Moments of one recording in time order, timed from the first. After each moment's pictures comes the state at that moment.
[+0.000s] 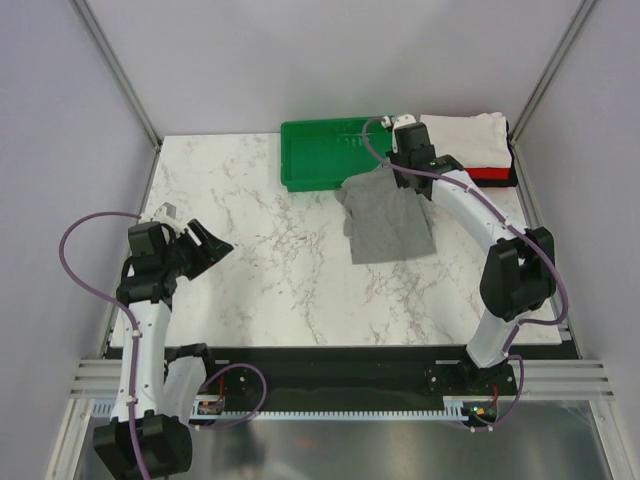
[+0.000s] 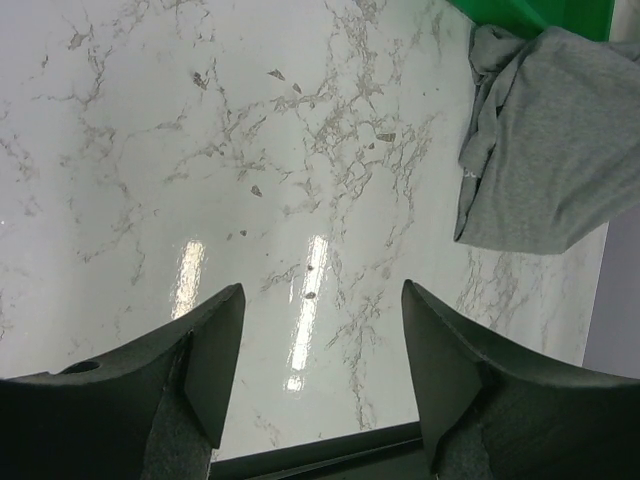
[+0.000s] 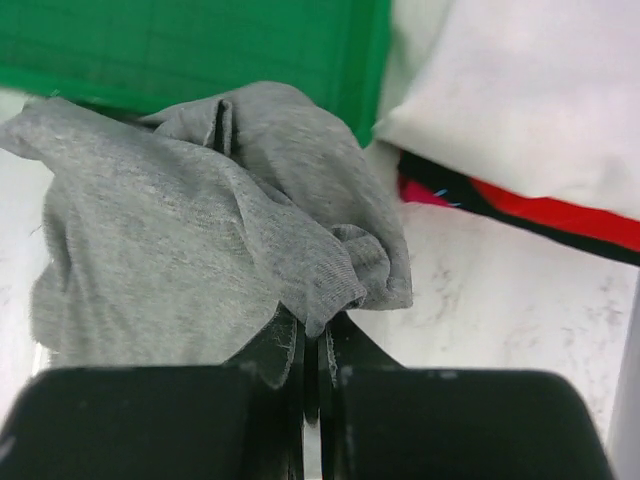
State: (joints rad) left arm 0.21 0.79 0.72 -0.62 0.42 -0.48; right arm 0.38 1.77 1.51 -0.47 0.29 -0.04
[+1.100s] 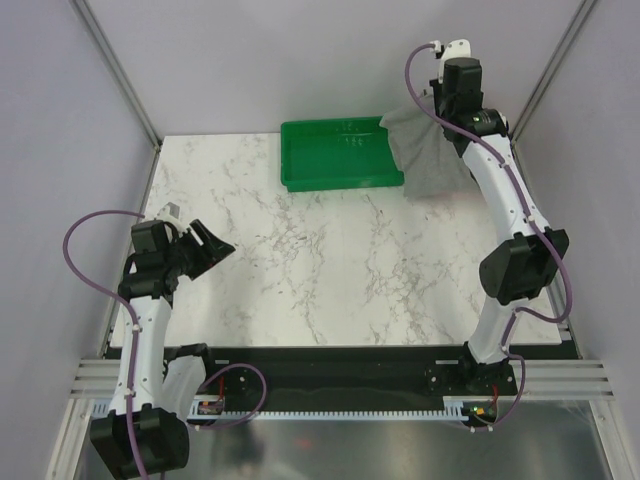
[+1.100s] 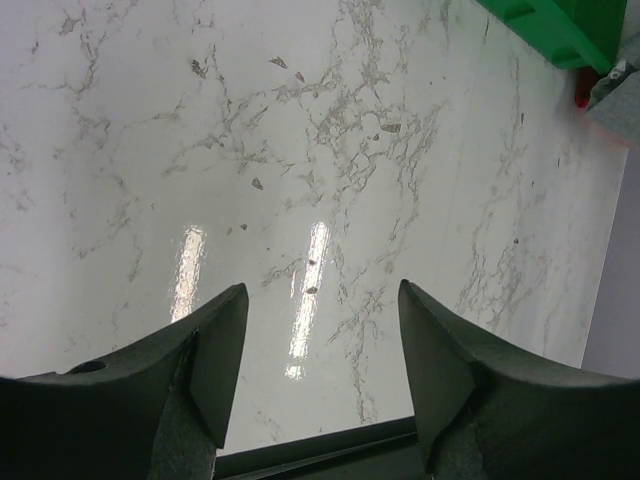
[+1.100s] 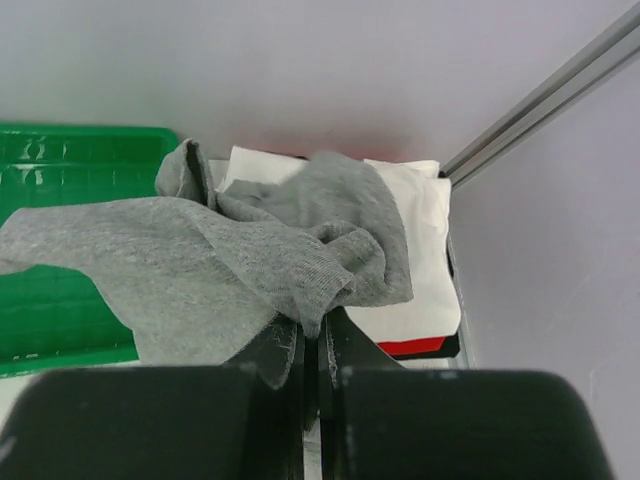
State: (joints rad) left arm 0.19 0.83 0.72 -0.62 0.42 -0.48; right arm 0.20 1.87 2.02 -0.52 0.40 -0.16
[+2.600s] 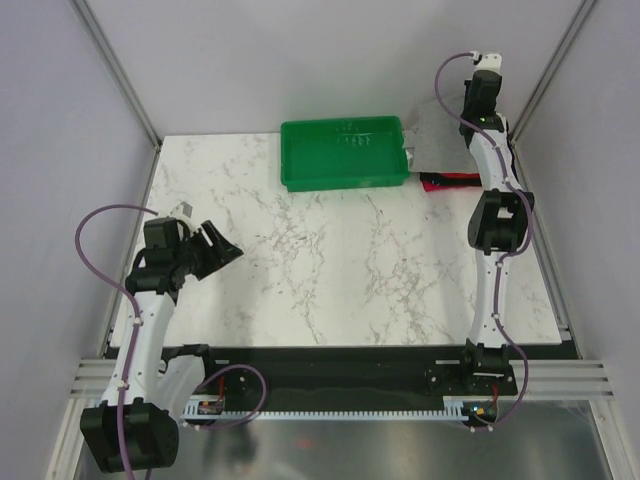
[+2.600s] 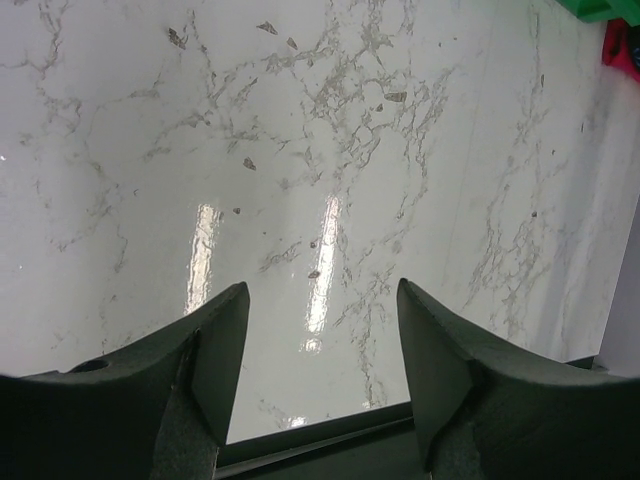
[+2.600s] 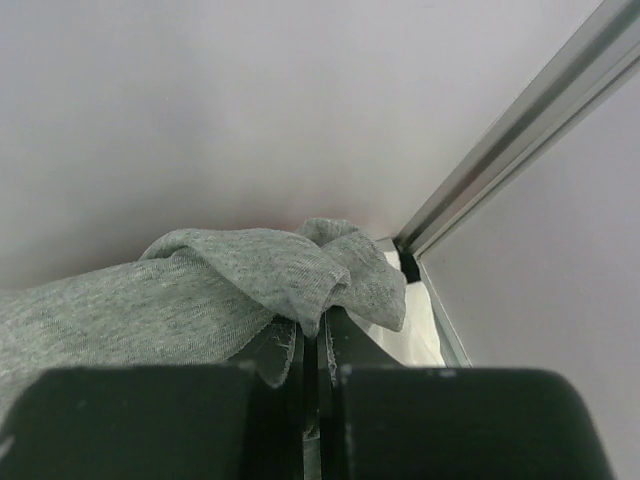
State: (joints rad) left arm 0.09 0.86 0.72 -0.62 0.38 -0.48; right arm -0.06 2.52 2.48 -0.19 0.38 -0.14
